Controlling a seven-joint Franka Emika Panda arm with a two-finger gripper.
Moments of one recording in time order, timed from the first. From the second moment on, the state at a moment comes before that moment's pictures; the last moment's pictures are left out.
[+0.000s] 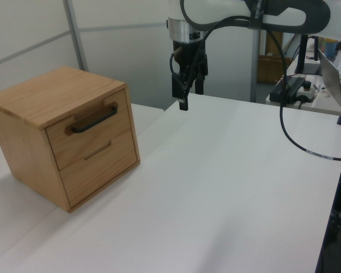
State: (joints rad) arm 0.01 0.07 0.07 -1.37 -0.04 1.47 -0.01
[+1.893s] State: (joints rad) arm -0.02 -0.80 0.09 -2.18 0.00 1.47 0.67
